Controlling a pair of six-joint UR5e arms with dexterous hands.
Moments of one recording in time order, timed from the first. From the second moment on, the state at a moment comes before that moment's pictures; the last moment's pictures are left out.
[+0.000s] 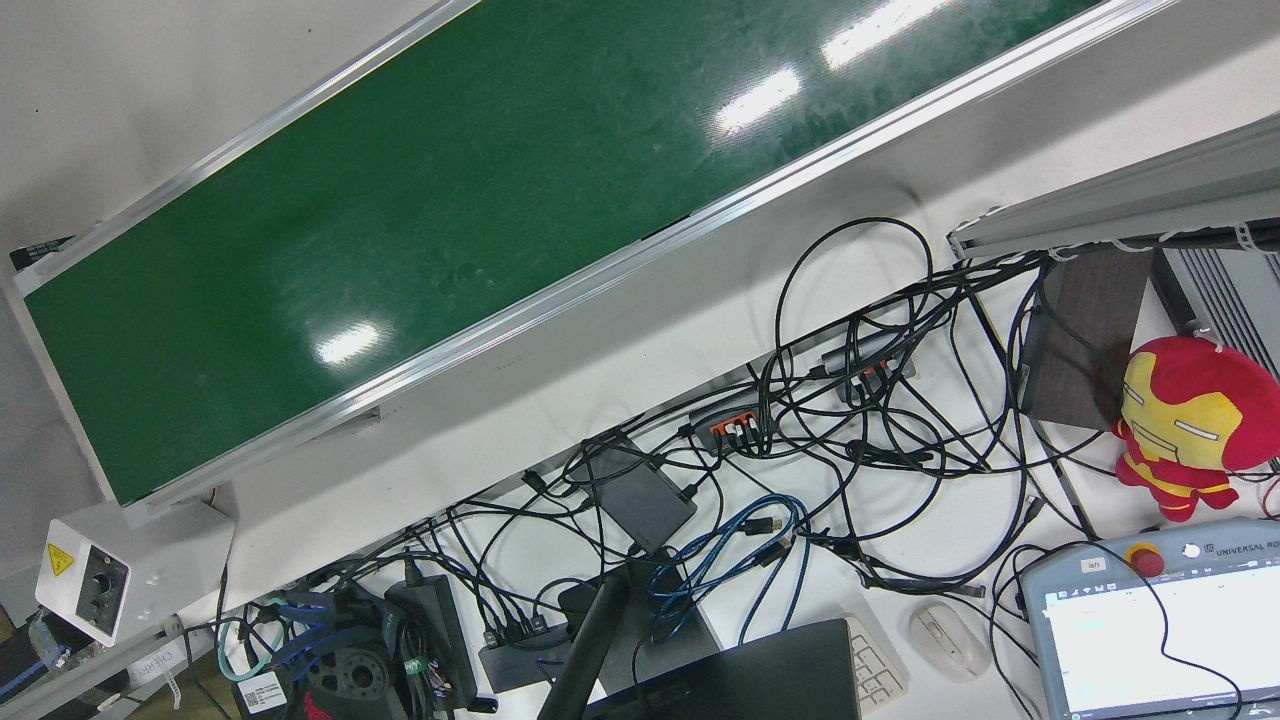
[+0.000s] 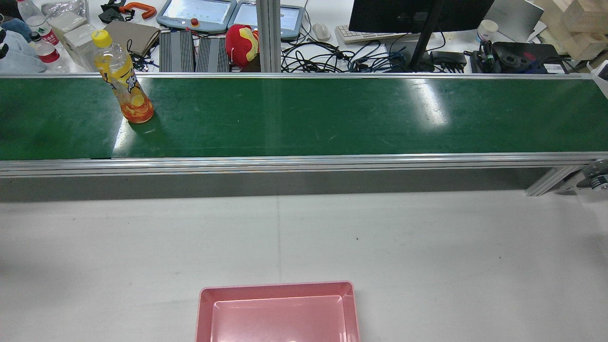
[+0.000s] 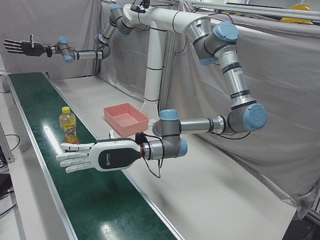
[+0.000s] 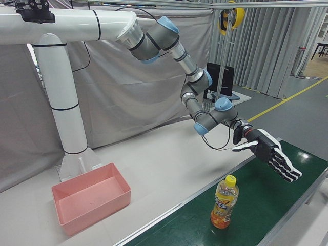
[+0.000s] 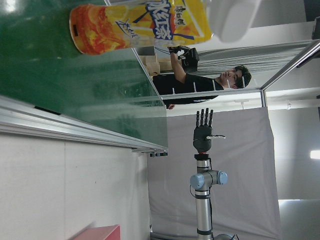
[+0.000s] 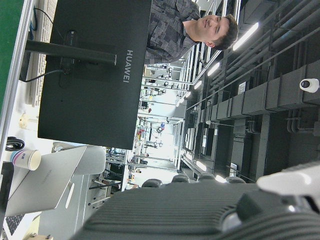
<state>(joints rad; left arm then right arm) -1.22 -1.70 -1.74 0.01 1.50 0.20 1.55 -1.52 1.57 -3.11 -1.57 -0.11</state>
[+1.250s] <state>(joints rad) -1.04 -1.86 -1.74 0.17 1.31 0.28 1.55 -1.52 1.57 -3.11 -1.57 -0.11</state>
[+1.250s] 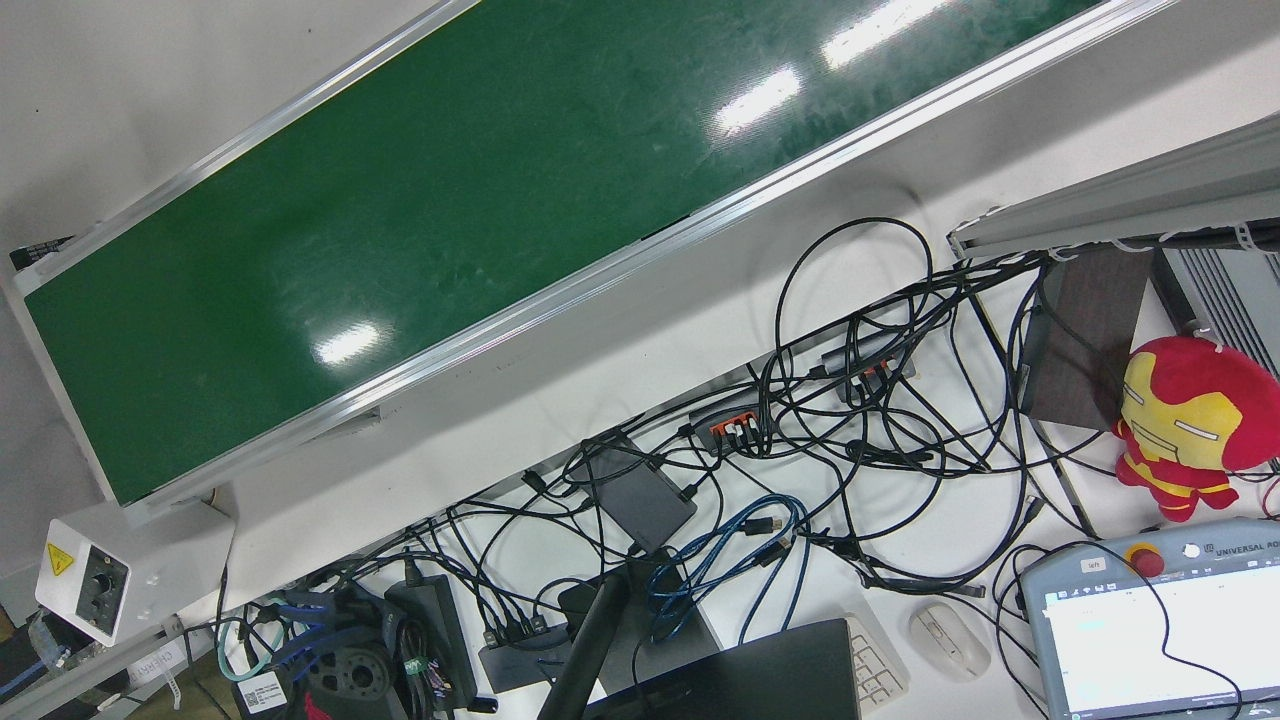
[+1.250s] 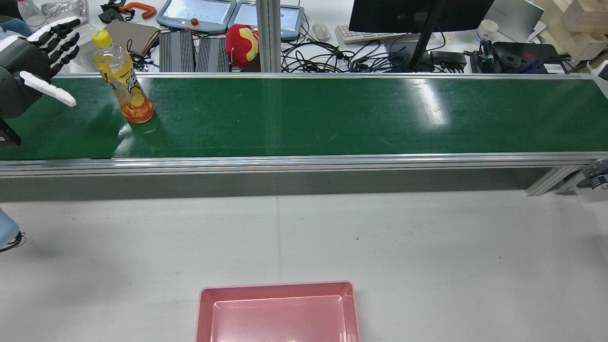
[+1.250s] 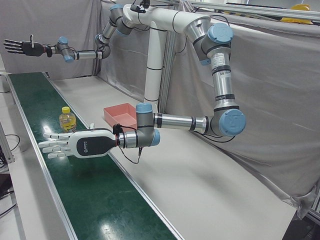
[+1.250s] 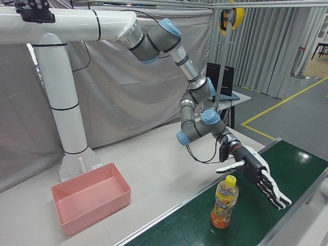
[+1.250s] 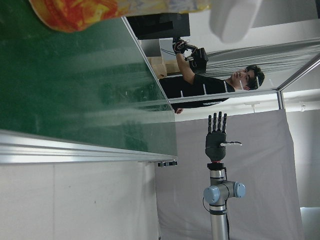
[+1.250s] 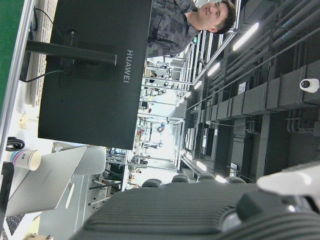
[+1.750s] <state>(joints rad) -0.95 -1.88 -1.74 0.18 1.24 0.29 1.55 -1.52 1.57 -3.11 -1.57 -0.11</state>
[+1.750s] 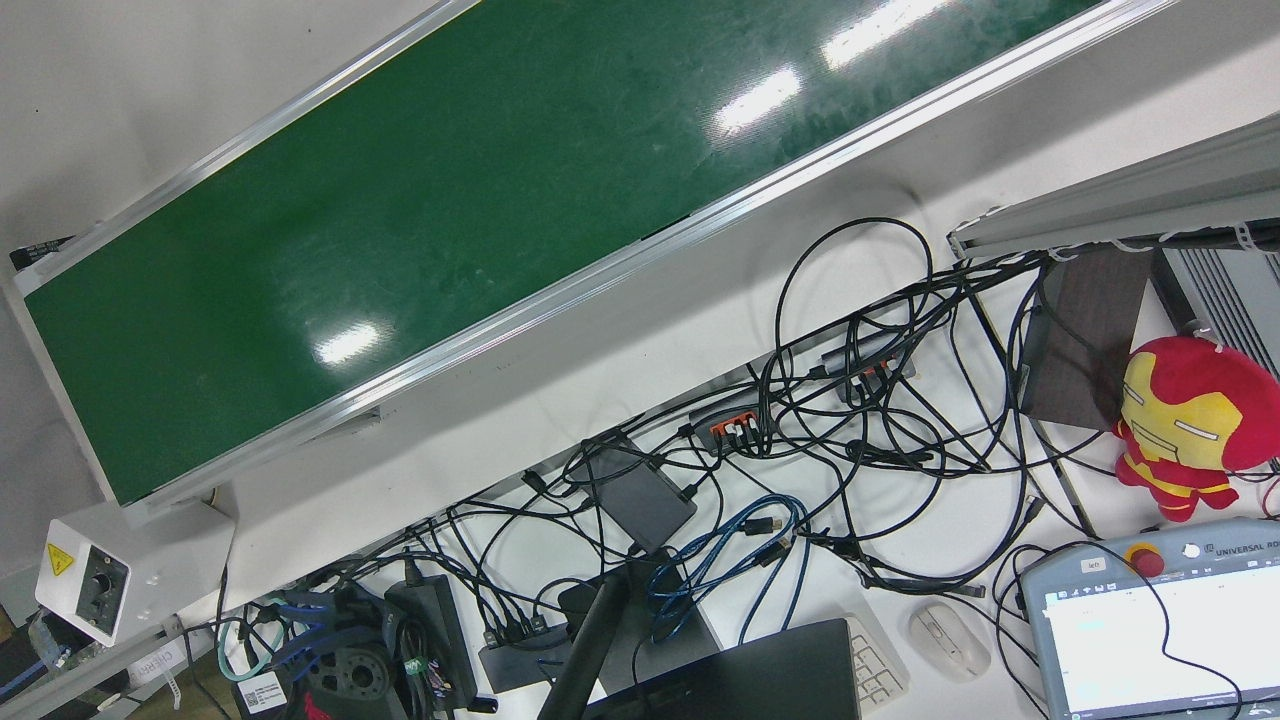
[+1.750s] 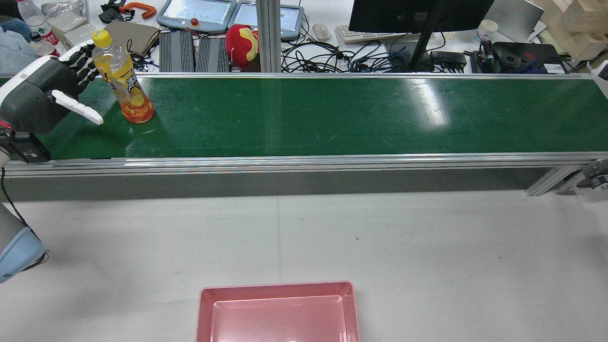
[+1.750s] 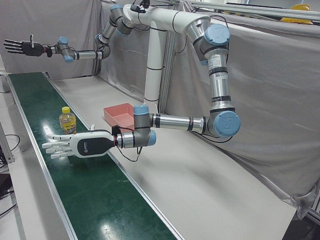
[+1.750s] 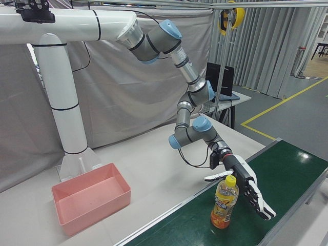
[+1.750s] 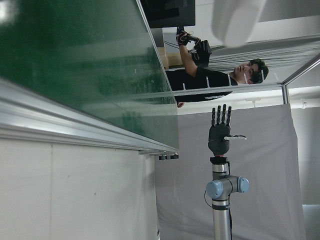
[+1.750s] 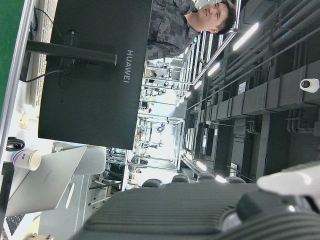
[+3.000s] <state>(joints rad) -0.89 -2.00 -1.69 0.16 1.19 0.23 1.55 -1.52 1.57 -3.11 -1.57 -0.11</state>
